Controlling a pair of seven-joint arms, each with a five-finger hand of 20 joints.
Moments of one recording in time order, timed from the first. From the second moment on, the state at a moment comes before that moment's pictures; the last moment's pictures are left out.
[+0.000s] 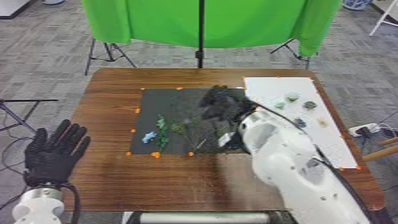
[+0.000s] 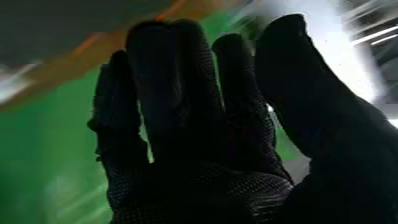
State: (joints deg) left arm 132.1 -61.2 -102.1 -124.3 4.4 18.4 18.4; right arm -81.8 -64.0 63.0 -118.1 -121.0 -17.2 30.5
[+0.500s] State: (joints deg) left arm 134.2 -61.3 -103.5 -125.5 4.4 18.4 19.4; right arm -89.7 -51.5 82.5 -109.8 -131.9 -19.5 34.2
